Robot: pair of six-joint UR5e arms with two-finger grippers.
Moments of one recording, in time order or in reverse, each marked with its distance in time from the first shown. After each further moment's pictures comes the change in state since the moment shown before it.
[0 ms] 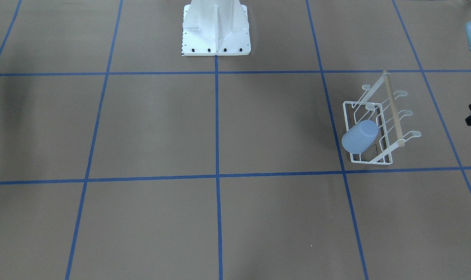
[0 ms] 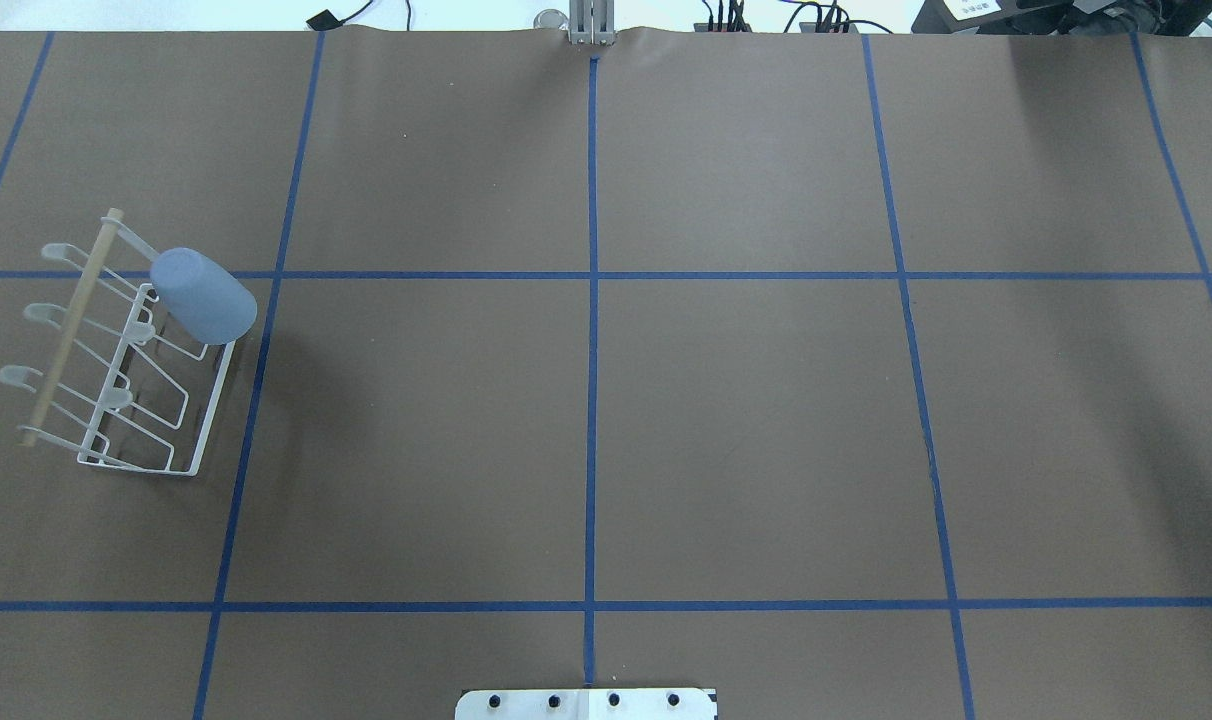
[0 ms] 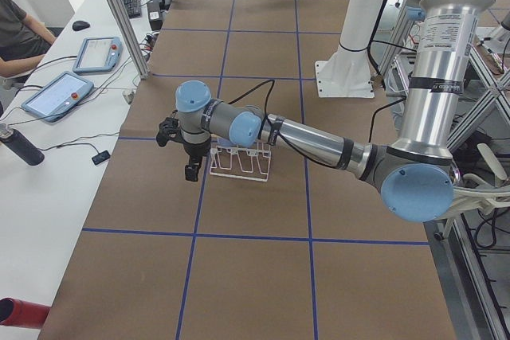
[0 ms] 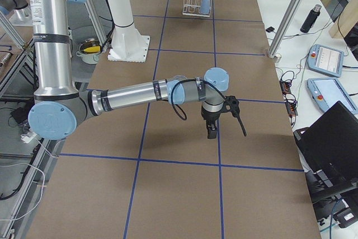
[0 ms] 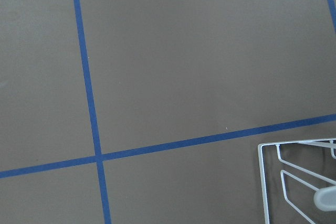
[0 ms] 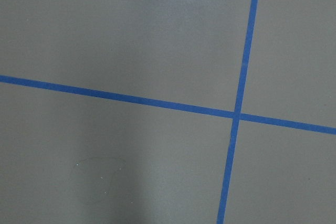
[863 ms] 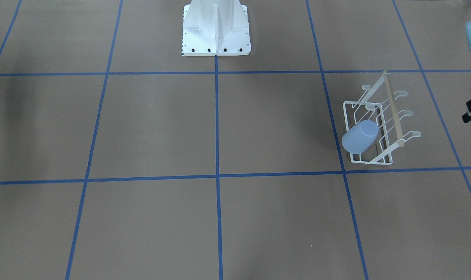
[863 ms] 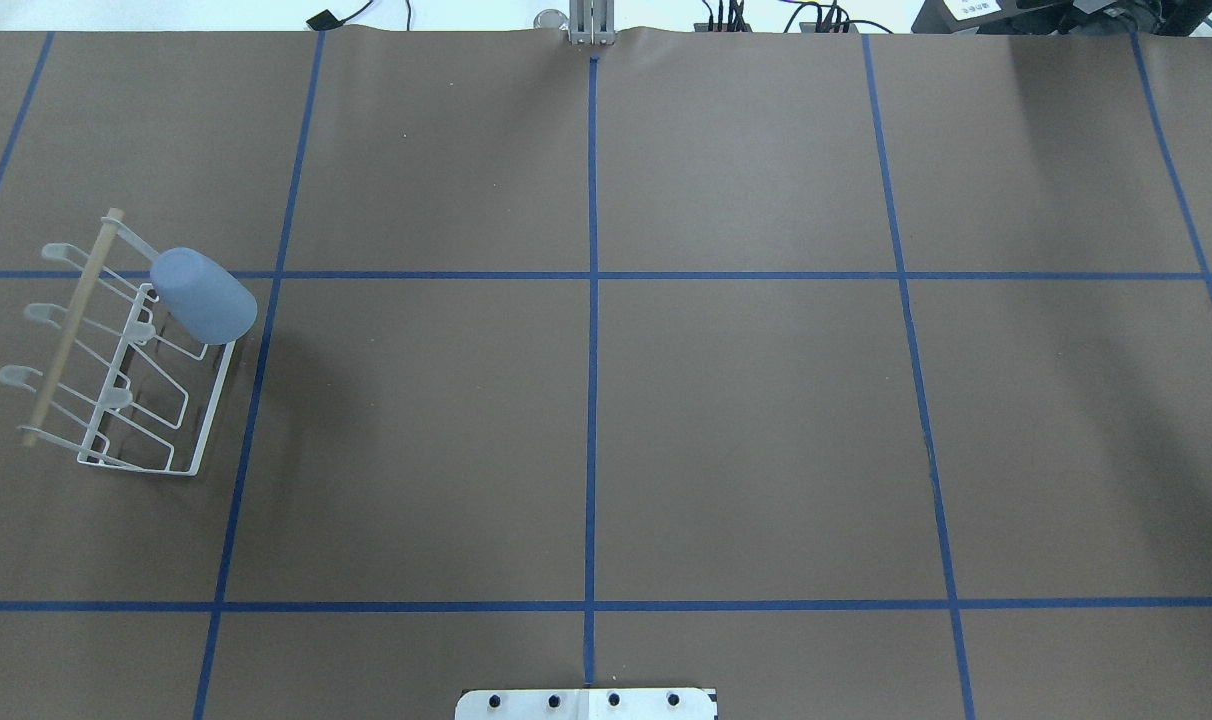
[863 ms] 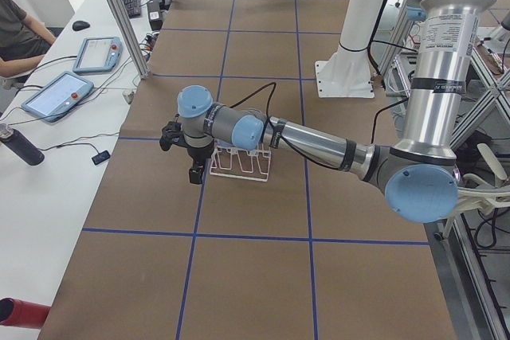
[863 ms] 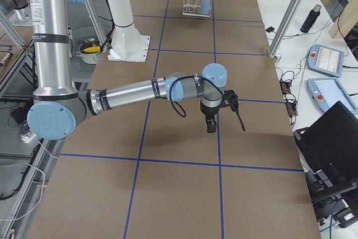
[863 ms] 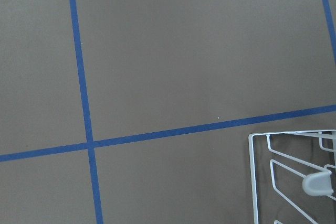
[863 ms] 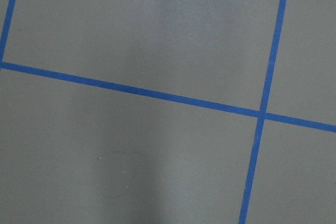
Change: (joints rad) left arm 0.003 0.014 0.006 -0.001 -0.016 -0.001; right arm -0.003 -0.003 0.035 0.008 0.046 0.009
